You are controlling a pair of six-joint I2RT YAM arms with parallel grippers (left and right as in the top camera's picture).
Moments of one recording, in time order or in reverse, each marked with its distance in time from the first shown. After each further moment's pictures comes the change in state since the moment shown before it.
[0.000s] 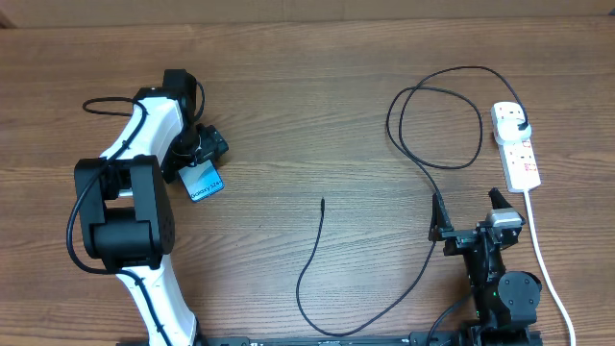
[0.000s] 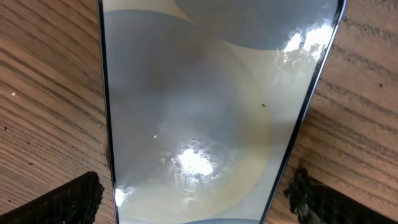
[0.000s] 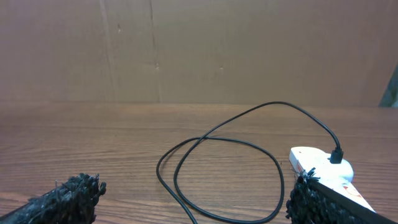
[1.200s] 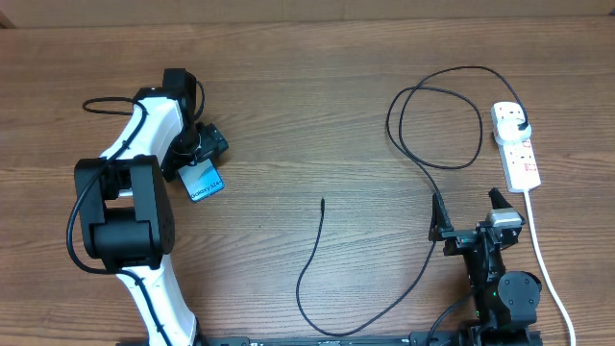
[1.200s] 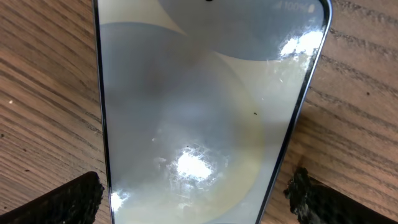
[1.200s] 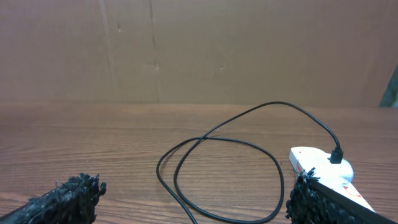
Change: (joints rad) left arm 0.000 0.000 0.000 0.018 0.000 0.000; right arm 0.000 0.000 0.000 0.000 0.000 0.000
